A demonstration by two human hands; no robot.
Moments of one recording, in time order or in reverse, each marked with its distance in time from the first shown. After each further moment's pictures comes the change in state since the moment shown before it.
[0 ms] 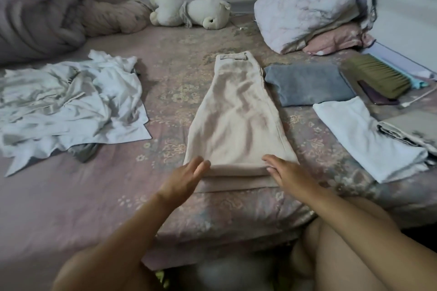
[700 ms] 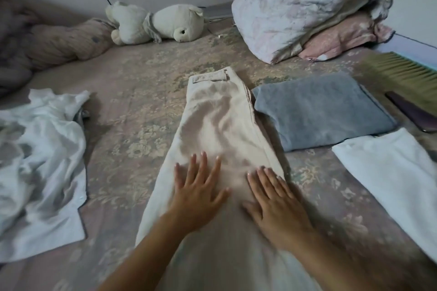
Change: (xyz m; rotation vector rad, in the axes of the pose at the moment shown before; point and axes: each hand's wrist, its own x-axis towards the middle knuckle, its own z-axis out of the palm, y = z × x) left_hand 0.195 -0.071 0.101 0.062 -0.298 -0.377; right_hand 0.122 0.078 0.072 -0.202 -0.017 0.312
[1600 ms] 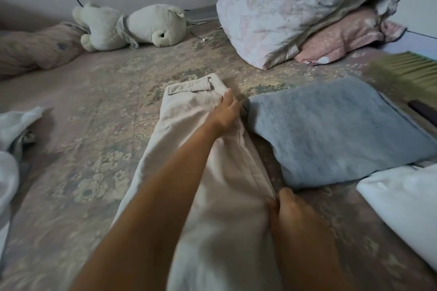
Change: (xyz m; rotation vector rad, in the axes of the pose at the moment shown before) left_hand 0.289 0.022 -0.006 -0.708 -0.055 -0.103; right_hand 0.073 0.034 -0.020 0.252 -0.122 0.456
